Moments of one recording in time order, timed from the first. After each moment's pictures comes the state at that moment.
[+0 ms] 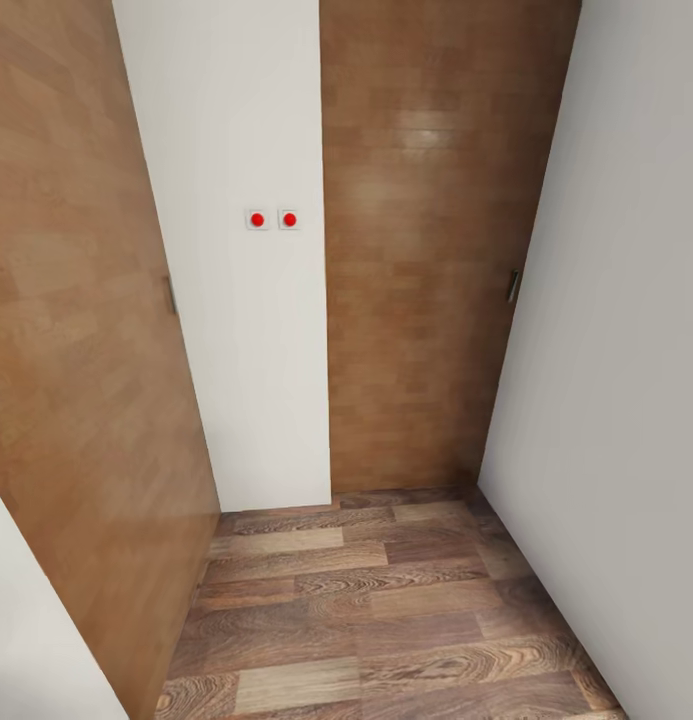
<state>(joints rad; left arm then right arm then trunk) -0.01 0.02 -0.17 -0.02 -0.01 -0.23 0.09 -0.02 -0.02 -0.02 -0.20 0.00 -0.05 -0.01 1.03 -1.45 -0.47</state>
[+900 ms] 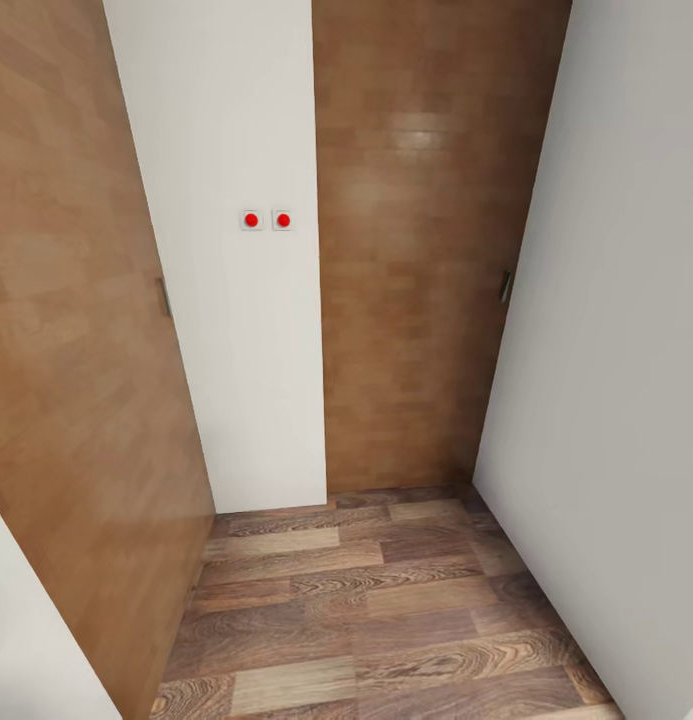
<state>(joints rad) -0.01 0.02 -0.17 -0.02 -0.01 -0.23 0.09 -0.02 -0.02 -0.02 -0.20 0.00 -0.05 -0.01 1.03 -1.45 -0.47</state>
